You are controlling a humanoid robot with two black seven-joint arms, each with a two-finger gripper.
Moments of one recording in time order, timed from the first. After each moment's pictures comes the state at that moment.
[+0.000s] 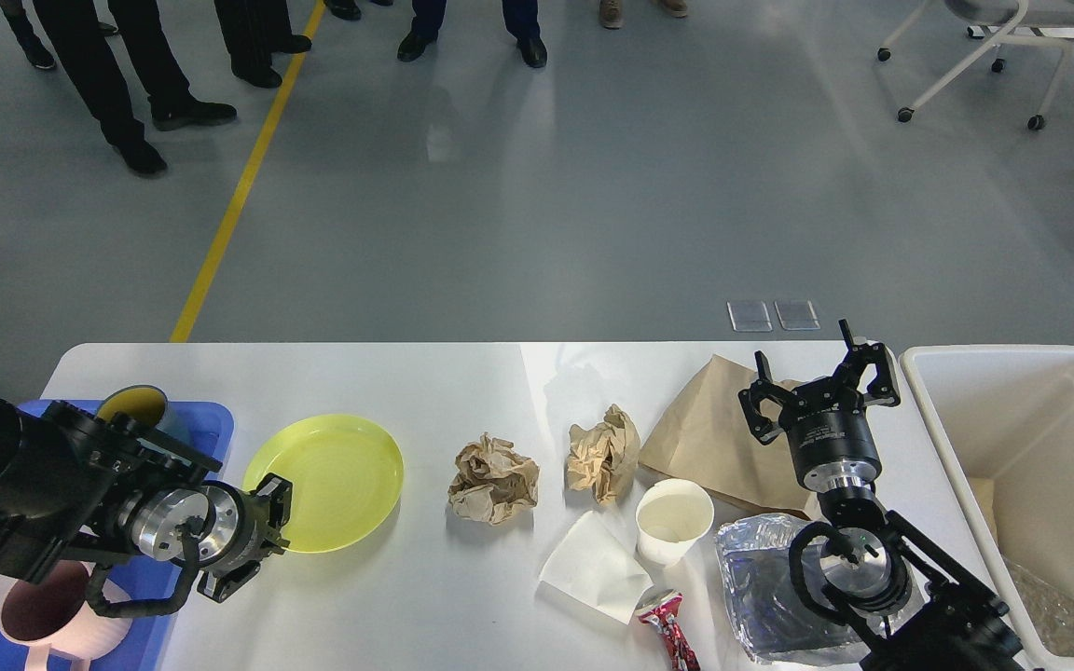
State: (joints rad) left arm -1.43 0.33 1.17 -1.31 -0.87 0.06 0.02; right arm 0.29 -0.10 1.05 0.89 -0.14 0.21 0.52
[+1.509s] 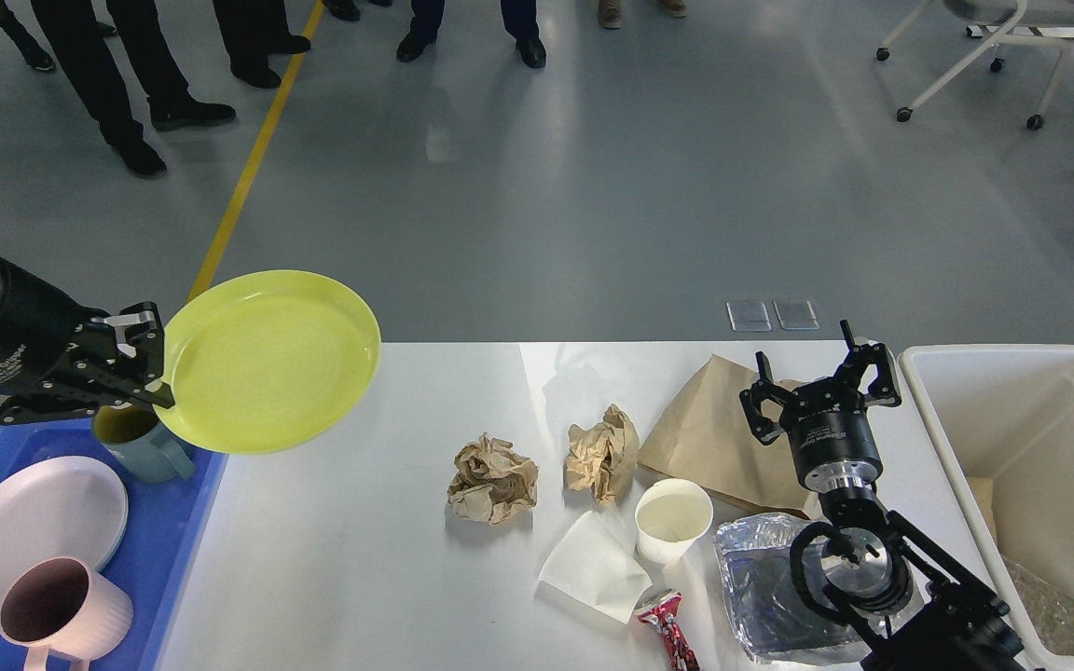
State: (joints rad) left arm -2.35 0.54 1.67 -1.63 -0.22 -0.57 -0.12; right arm 0.29 -0.10 1.05 0.89 -0.14 0.21 0.52
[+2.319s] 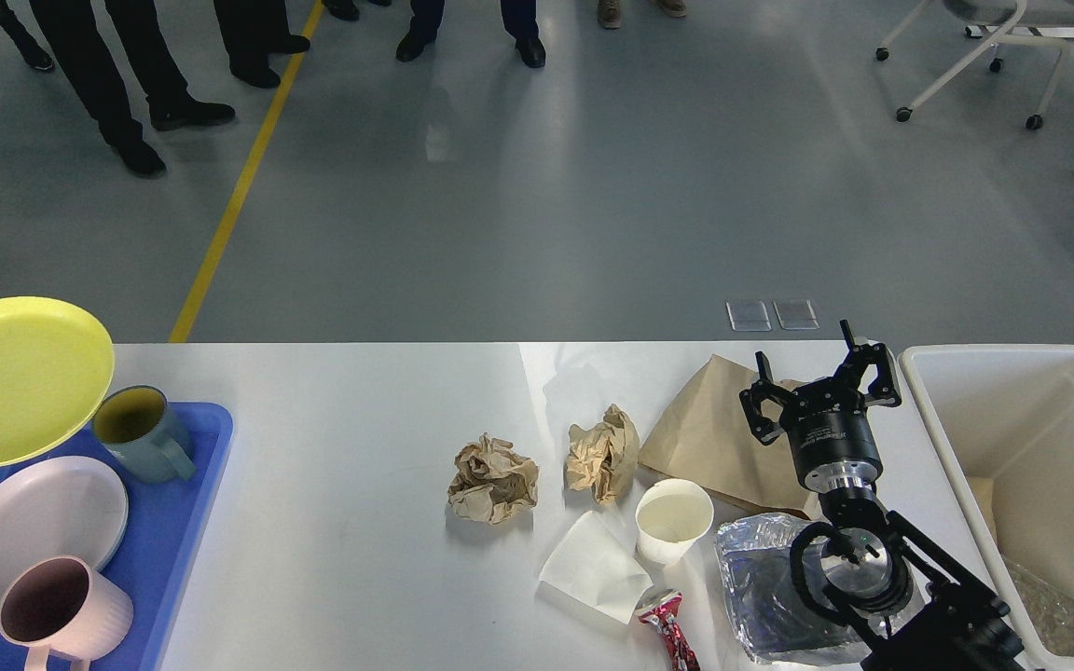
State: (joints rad) left arm -1.69 0.94 1.55 -0.93 -0.16 -0.63 -0.17; right arm 0.29 -0.10 1.05 0.89 -0.14 0.21 0.52
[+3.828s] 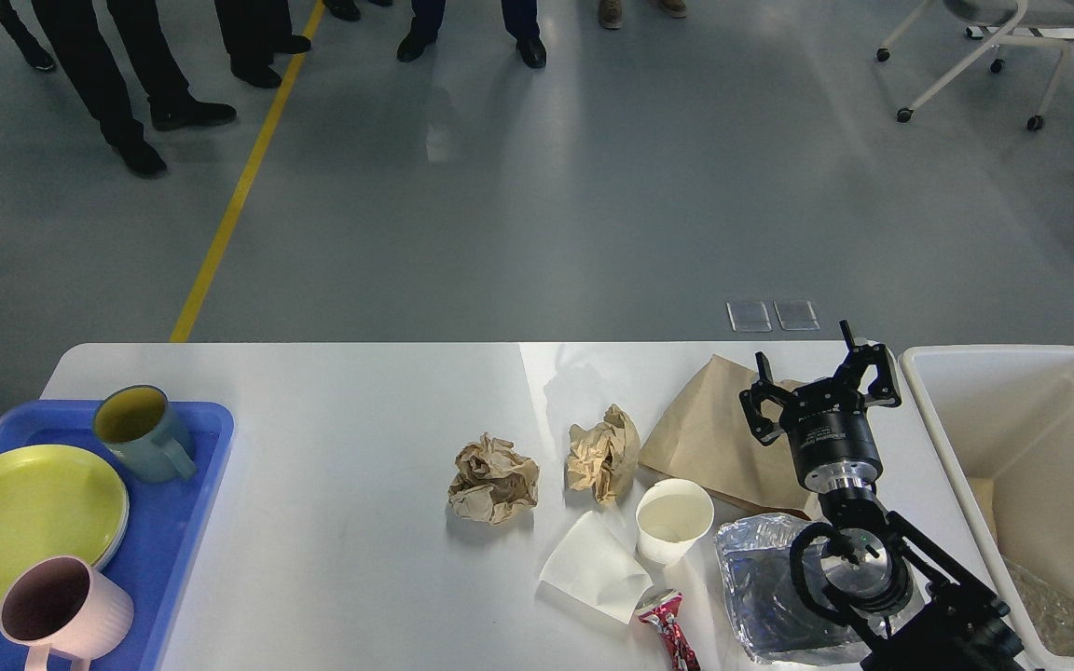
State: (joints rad) left arm -0.88 0.80 0.96 -0.47 -0.15 -0.56 -0.13; right arm 0.29 -0.10 1.05 0.89 -0.14 0.21 0.52
